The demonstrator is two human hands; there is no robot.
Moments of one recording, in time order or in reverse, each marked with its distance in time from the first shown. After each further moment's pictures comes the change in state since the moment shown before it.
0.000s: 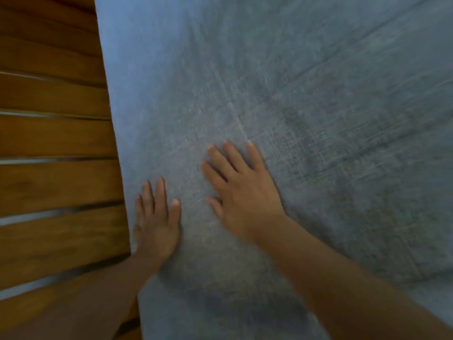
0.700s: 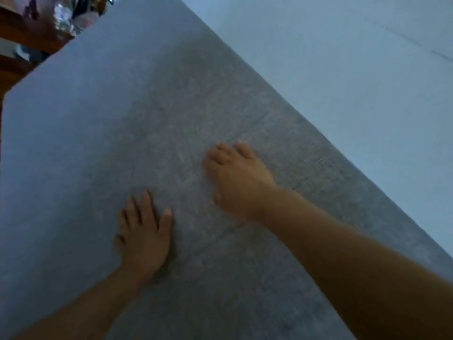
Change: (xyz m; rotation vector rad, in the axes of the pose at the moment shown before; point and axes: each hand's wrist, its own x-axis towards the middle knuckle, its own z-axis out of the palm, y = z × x) left_hand -0.025 0.306 -0.010 -0.158 0.033 0.141; right_hand -0.029 0.244 -0.153 -0.119 -0.124 0.191
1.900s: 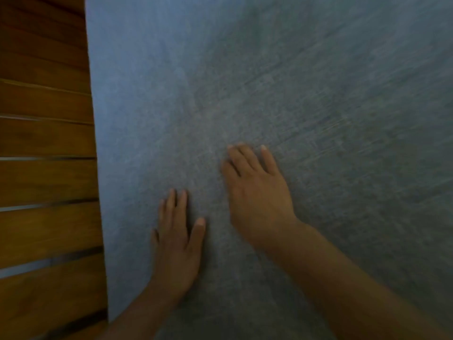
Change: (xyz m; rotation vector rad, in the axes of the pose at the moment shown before) left_hand -0.270 -0.203 -0.011 -0.067 -0.055 -0.029; right_hand -0.222 -0.232 0.093 0.172 0.097 0.020
